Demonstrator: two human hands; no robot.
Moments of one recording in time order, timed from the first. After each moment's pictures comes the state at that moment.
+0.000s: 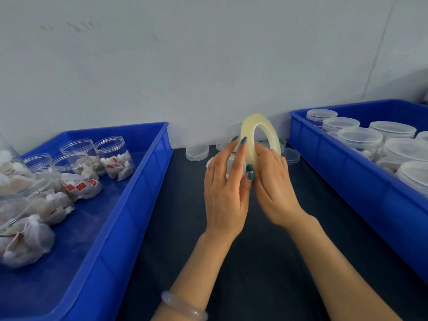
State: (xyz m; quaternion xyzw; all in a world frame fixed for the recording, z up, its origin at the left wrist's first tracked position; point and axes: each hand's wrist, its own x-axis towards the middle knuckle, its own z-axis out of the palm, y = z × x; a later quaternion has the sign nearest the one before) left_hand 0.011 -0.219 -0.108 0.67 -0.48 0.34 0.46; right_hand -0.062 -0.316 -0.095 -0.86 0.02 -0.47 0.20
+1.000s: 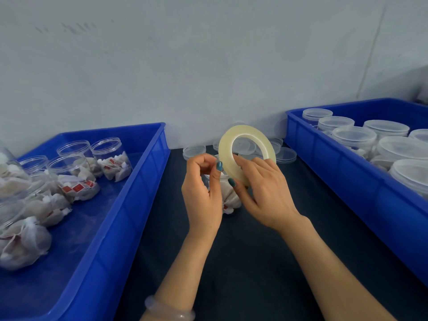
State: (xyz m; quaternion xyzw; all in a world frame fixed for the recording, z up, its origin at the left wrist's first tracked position) left_hand 0.016 -0.197 -0.095 0.62 -0.38 0.25 0.64; right_hand -0.064 -0.310 -0.094 -0.89 0.02 -0.45 0.06
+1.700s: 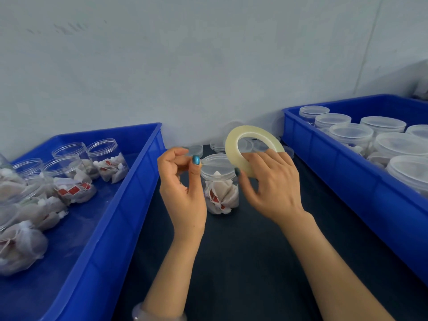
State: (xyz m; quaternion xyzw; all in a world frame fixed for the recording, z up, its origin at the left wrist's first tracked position) left_hand 0.023 -0.184 -0.087 0.58 -0.34 0.26 0.69; right_hand -0.069 -0.317 -0.087 -0.85 0.09 -0.52 -0.01
